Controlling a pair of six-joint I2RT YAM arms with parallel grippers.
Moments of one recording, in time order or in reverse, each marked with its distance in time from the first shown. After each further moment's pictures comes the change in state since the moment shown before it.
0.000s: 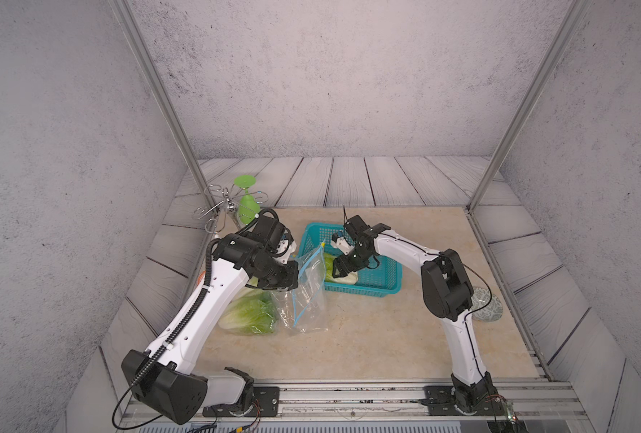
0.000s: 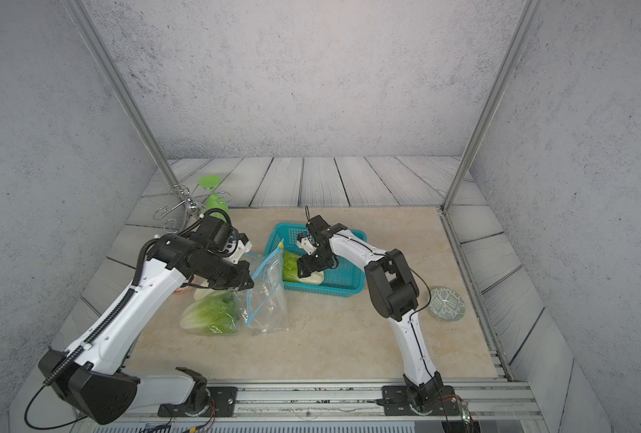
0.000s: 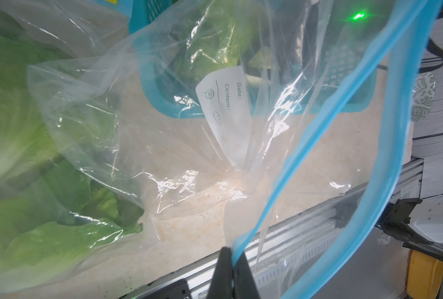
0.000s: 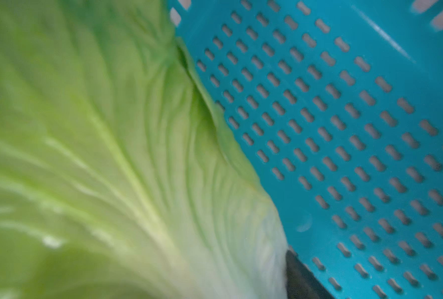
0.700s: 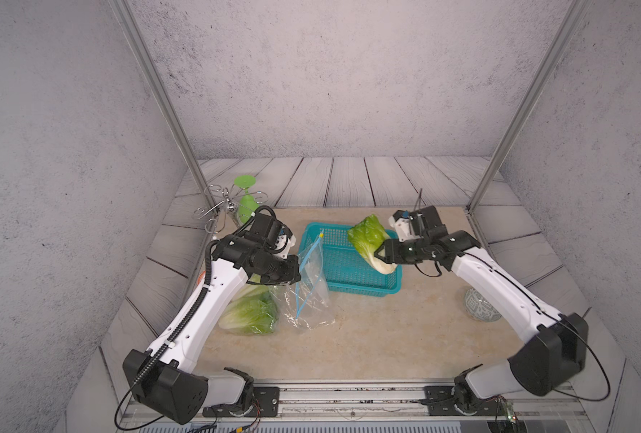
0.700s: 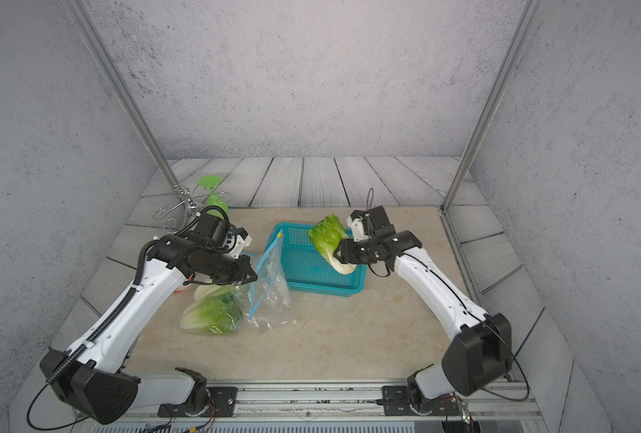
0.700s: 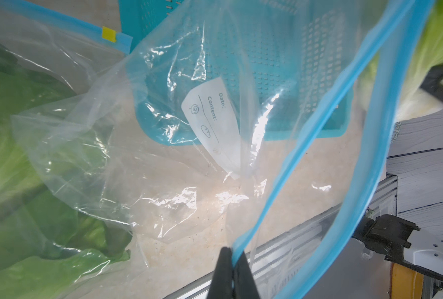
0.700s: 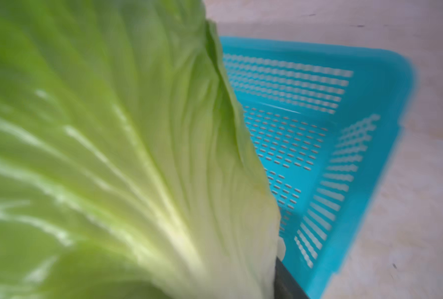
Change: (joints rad) left arm 0.033 -0.002 -0.033 0.119 0.048 -0.028; right arm -0.256 -0.824 -0.512 0.065 0.063 0.380
